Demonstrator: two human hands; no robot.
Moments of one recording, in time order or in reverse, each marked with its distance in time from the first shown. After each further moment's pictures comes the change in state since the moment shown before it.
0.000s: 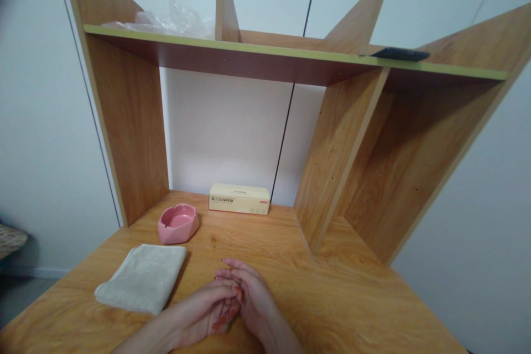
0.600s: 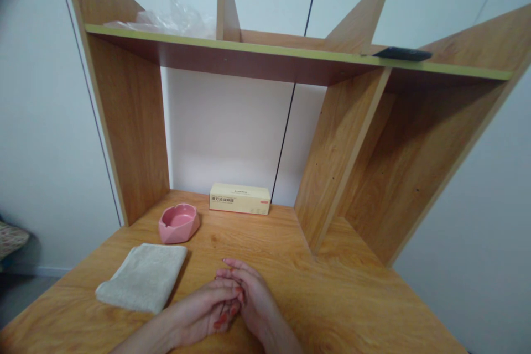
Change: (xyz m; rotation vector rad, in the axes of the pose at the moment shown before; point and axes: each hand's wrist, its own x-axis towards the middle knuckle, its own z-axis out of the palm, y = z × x) left_hand 0.001 0.000 -0.003 -0.014 -0.022 -0.014; right_hand 0.001 0.001 -0.001 -0.026 0.004 -0.001
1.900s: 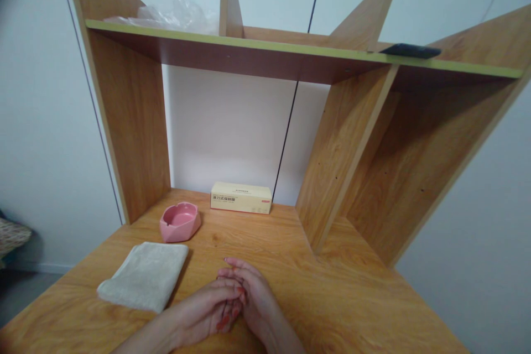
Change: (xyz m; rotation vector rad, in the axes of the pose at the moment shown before) left_hand 0.002 0.000 -0.002 0.003 -0.019 -0.022; right_hand -0.001 0.000 0.002 -0.003 0.014 0.013
